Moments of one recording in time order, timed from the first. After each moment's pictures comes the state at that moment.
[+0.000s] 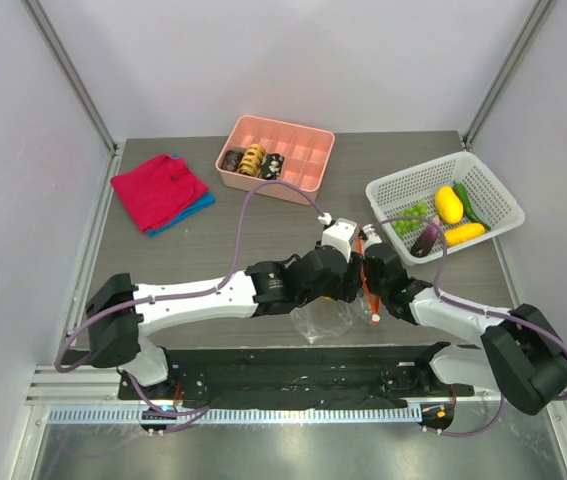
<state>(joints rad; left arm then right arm) -1.25 1.58 1.26 -0.21 -0.32 -0.61 0.56 1.22 0.37 0.27 -0.22 0.77</state>
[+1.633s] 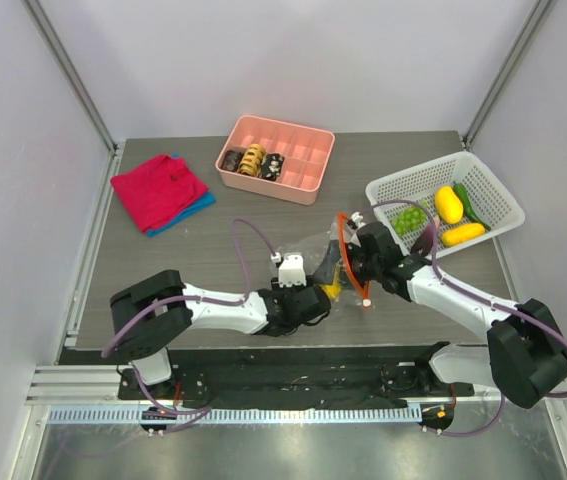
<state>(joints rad) -1.23 1.72 0.89 -0.19 -0.66 -1.08 0.55 1.24 0.63 -0.17 -0.33 0.72</state>
